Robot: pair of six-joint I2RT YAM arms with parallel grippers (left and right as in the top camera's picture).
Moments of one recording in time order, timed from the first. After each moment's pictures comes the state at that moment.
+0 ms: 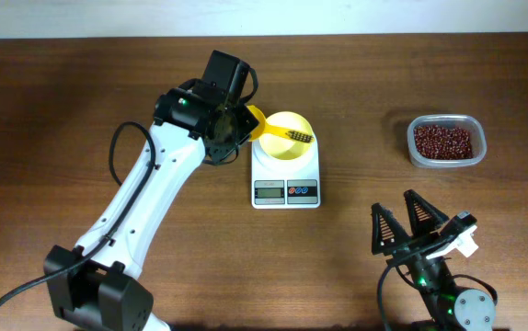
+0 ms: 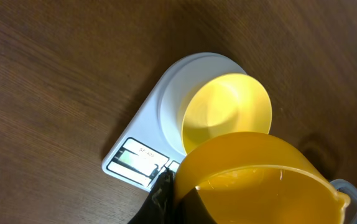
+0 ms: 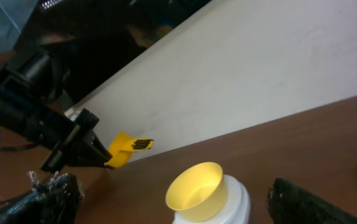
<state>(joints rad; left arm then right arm) -0.39 1.71 1.63 -1.05 0.01 -1.07 0.12 0.02 0.01 0.20 -0.28 0.63</state>
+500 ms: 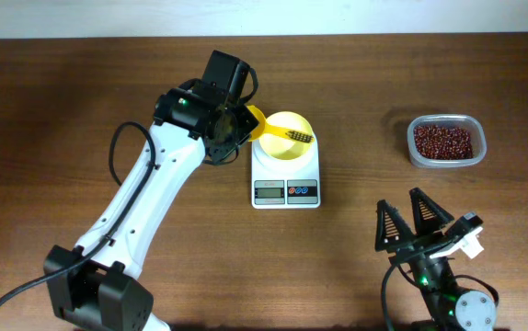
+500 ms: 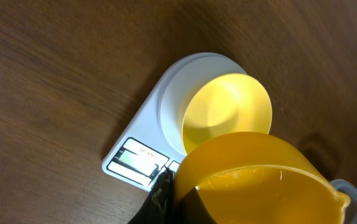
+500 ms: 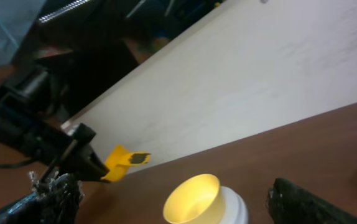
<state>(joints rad) -0.39 1.71 1.63 -1.05 0.01 -1.07 0.12 0.03 0.01 0.23 -0.23 0.62</state>
